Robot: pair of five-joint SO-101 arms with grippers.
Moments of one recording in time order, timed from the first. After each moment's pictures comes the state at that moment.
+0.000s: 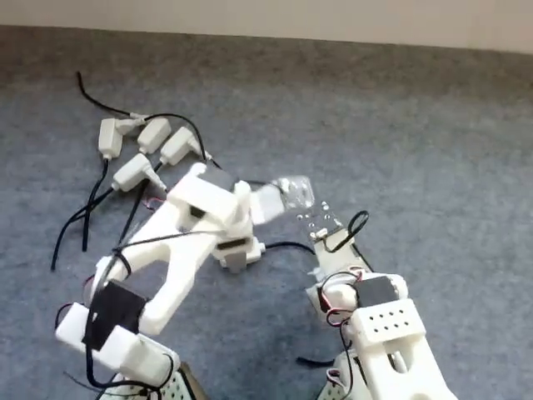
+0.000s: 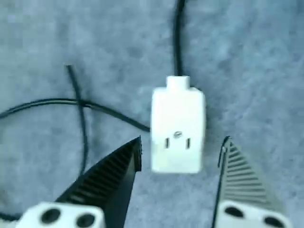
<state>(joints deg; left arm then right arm) 18.3 1.5 25.5 67.5 -44.4 -20.6 -56.1 74.8 59.2 19.6</state>
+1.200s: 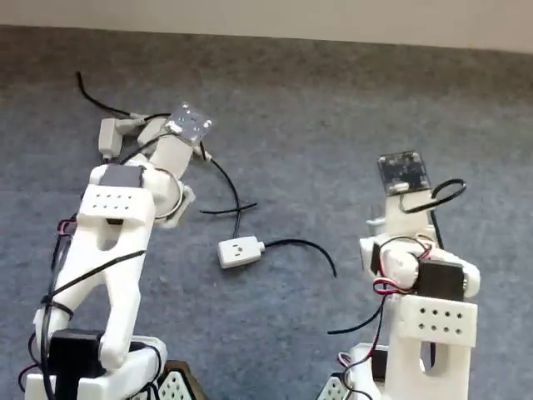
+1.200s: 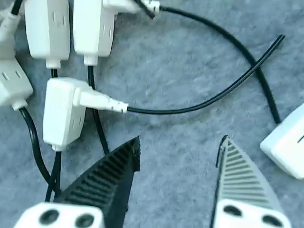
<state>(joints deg) -3.3 -16.9 33.9 58.6 -23.3 0.6 -56.1 45.8 76.6 20.1</state>
